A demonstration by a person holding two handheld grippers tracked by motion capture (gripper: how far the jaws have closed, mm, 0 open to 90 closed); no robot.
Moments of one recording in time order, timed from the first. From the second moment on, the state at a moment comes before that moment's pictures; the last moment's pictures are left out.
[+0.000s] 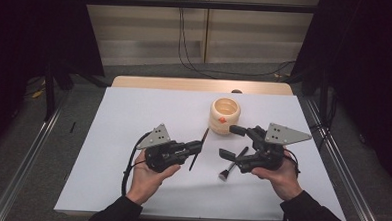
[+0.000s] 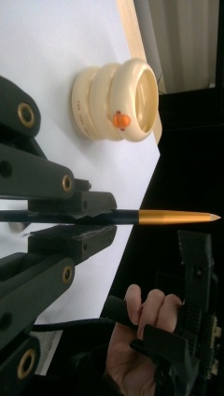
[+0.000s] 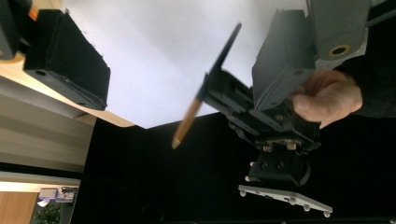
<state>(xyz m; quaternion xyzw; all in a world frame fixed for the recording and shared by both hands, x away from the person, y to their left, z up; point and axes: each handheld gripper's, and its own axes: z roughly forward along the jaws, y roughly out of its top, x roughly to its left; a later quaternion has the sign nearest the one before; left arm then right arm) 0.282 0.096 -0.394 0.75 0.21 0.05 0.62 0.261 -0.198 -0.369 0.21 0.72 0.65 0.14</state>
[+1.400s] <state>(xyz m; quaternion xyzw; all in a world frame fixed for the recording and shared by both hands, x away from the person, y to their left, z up) 0.279 0.084 -0.402 0.76 0.19 0.05 0.61 0.293 -0.169 -0.384 0.20 0.74 0.65 0.03</state>
